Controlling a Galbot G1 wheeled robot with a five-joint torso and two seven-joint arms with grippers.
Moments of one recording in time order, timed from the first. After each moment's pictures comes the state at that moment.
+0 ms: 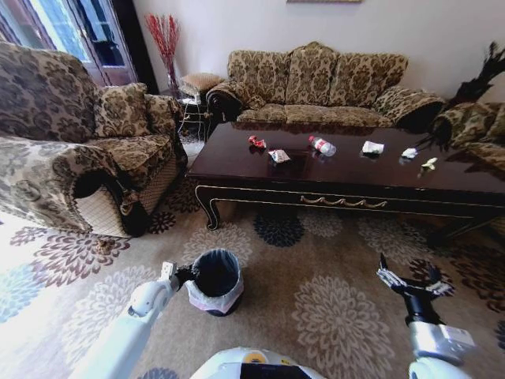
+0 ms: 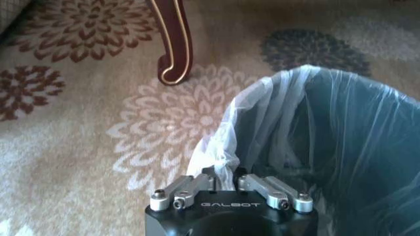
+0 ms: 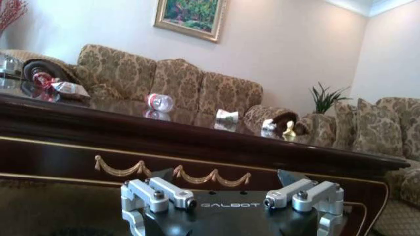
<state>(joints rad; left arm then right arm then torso) 1.32 -1.04 -0.49 -1.75 -0.41 0.65 0.16 -1.77 1.47 0.99 2.21 0.19 0.03 0.00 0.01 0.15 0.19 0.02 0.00</state>
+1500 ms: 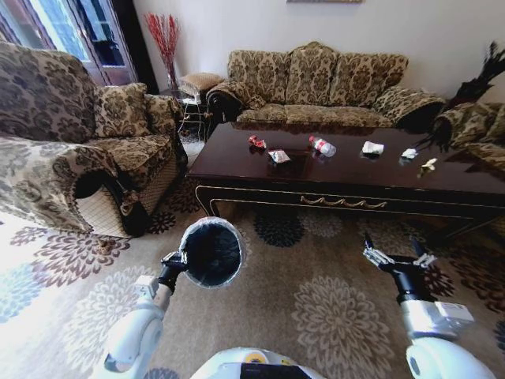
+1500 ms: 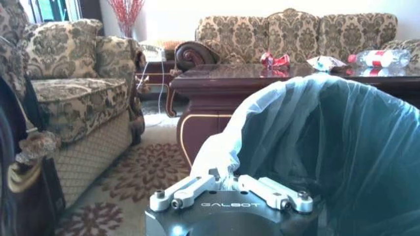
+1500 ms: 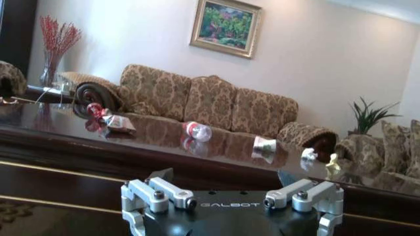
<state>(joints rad) 1.64 -1.31 -0.64 -2.23 -0.25 0.25 -0.02 -1.77 1.34 0.91 2.39 0.24 -0.12 0.04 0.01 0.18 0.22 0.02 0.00</state>
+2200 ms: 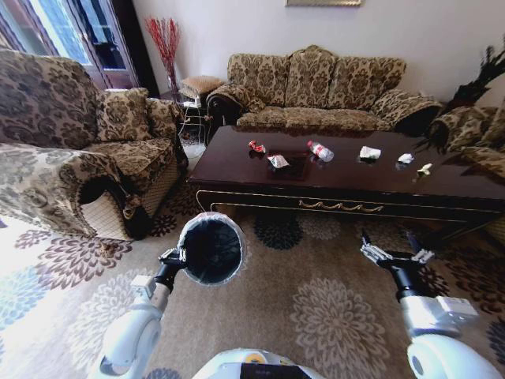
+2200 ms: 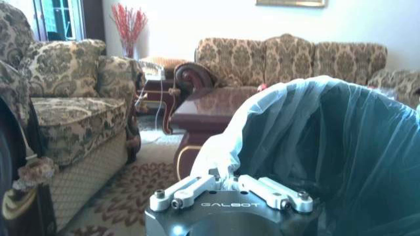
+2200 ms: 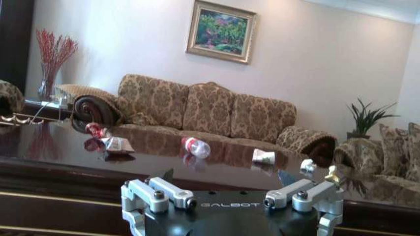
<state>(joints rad) 1.65 -1.28 -0.67 -2.30 -0.33 0.23 -0.03 -1.76 1.34 0.93 2.44 0.28 -0.17 0.06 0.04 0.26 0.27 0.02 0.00</state>
